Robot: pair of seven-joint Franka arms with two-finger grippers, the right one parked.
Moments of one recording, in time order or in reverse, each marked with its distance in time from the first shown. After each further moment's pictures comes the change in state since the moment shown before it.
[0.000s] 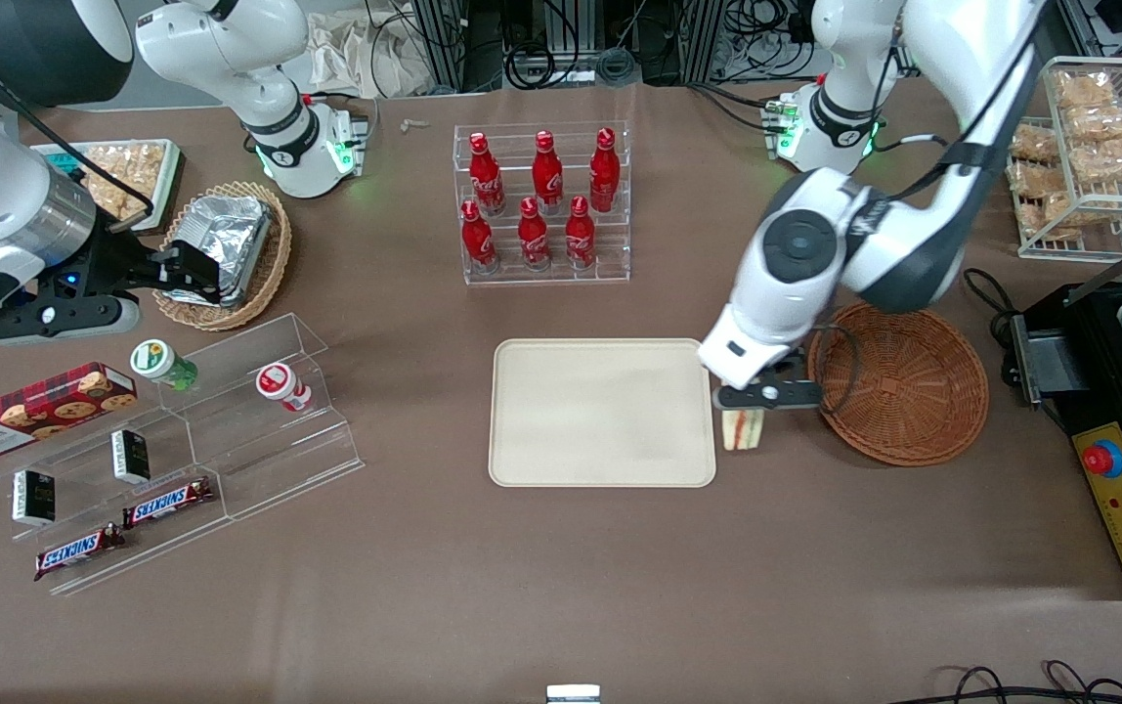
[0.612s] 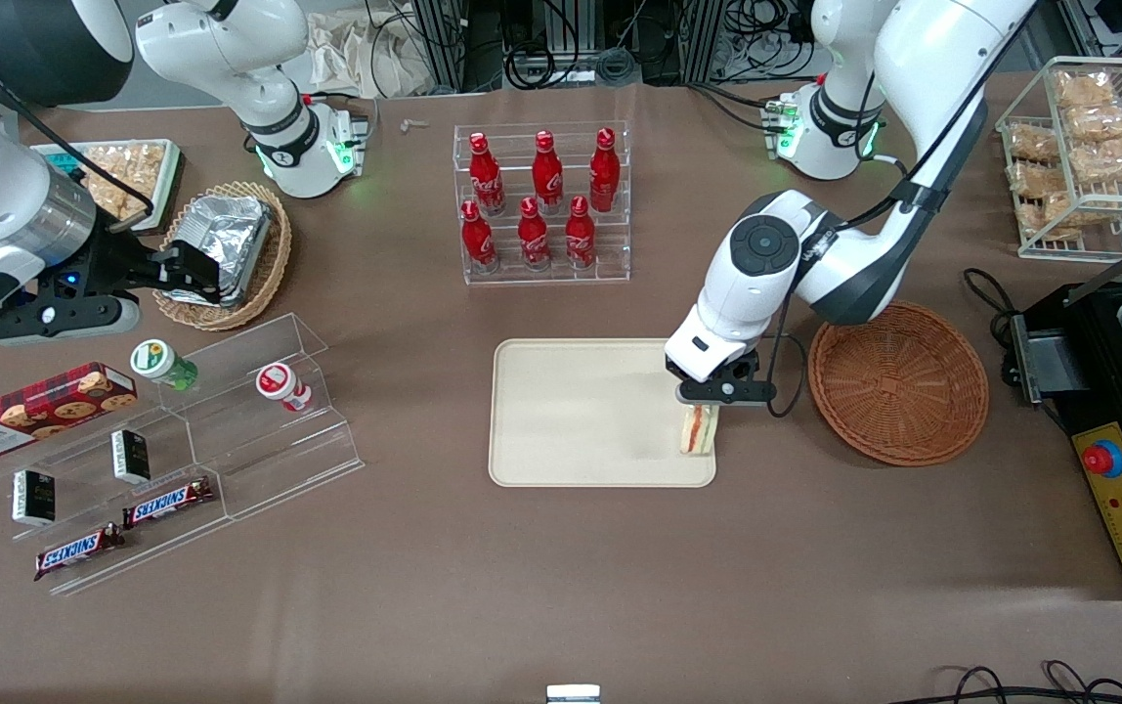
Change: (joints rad) arm -0.004 0.031 0.011 -0.150 0.012 0.298 -0.014
